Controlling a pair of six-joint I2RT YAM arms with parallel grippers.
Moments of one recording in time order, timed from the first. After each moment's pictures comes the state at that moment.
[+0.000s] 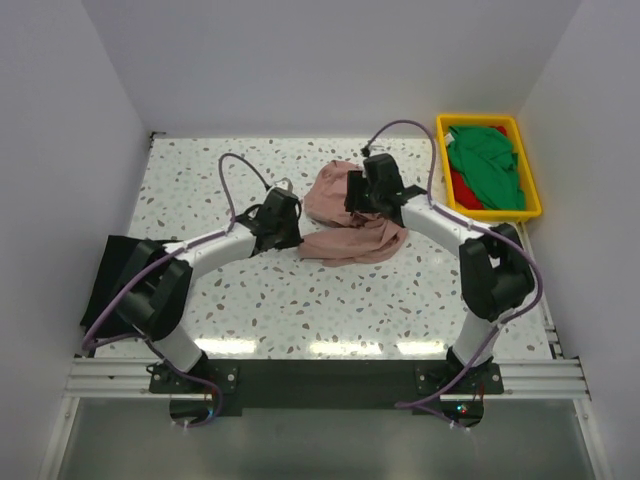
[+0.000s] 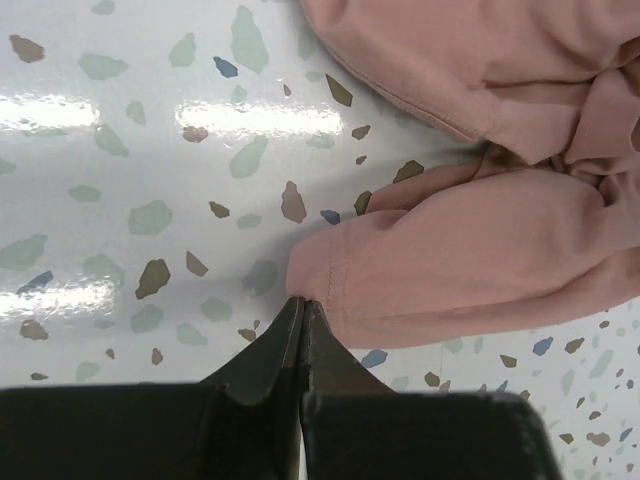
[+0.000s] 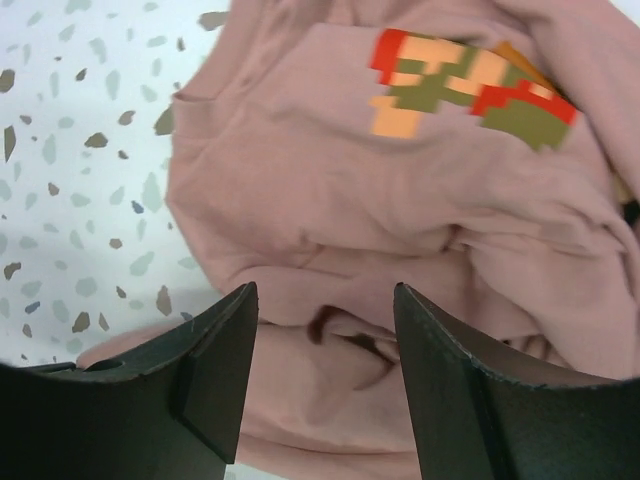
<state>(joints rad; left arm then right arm) -0.58 1.67 1.02 -0.23 -0.12 -0.68 0.45 1.77 1.26 -0.20 0.08 0.40</state>
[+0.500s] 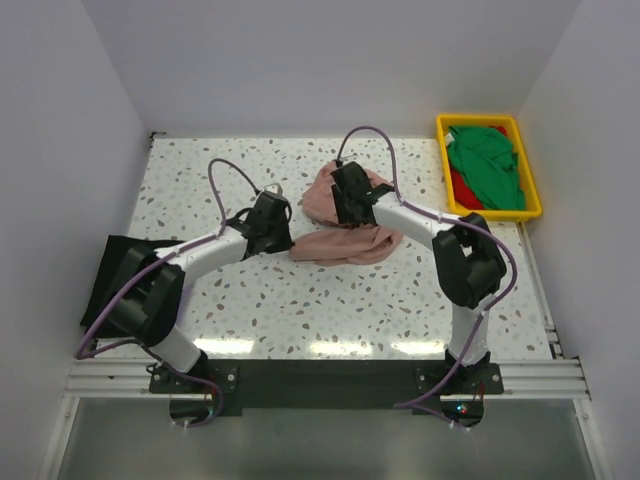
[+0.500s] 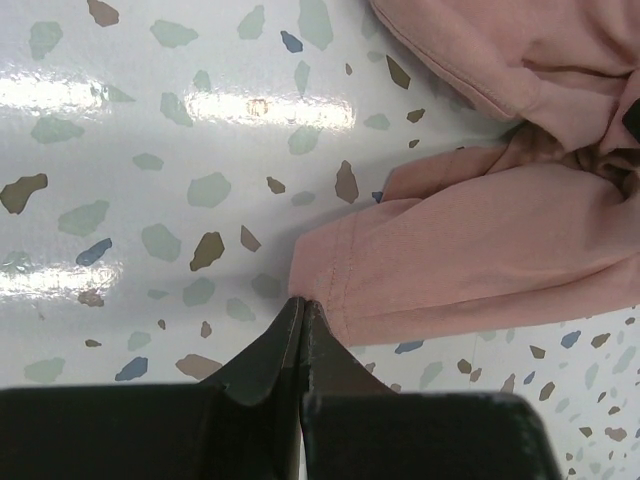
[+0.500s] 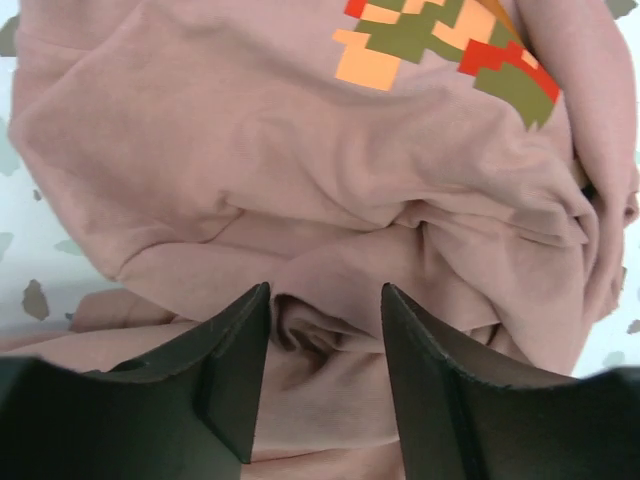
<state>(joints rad) -0.54 1.60 0.95 -0.24 -0.11 -0.68 0.60 1.95 1.44 -0.40 0.36 0.27</state>
